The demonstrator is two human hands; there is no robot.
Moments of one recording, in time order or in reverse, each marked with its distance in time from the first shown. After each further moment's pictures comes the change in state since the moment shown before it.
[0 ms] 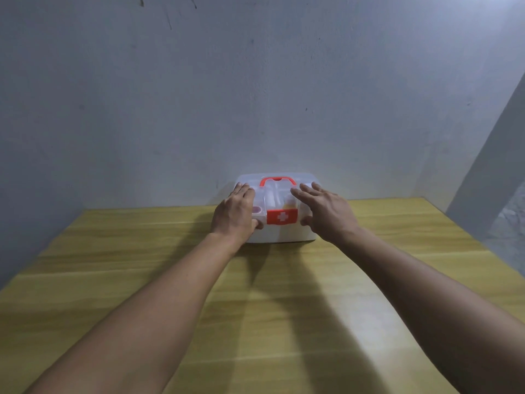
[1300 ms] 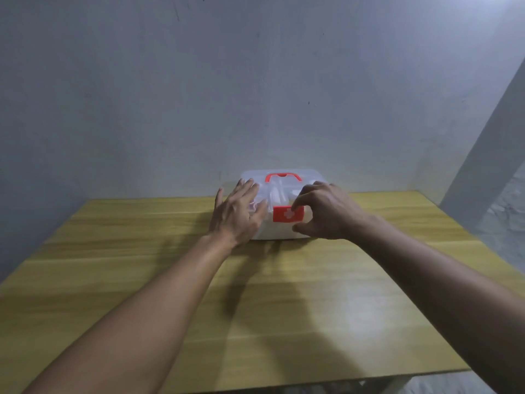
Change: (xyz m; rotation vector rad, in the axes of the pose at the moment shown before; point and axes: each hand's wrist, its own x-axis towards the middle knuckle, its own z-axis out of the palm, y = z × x) left_hand -0.032 -0.002 -0.010 -0.262 -0.004 -0.010; right_hand -0.028 -0.023 -0.037 0.040 -0.020 -0.173
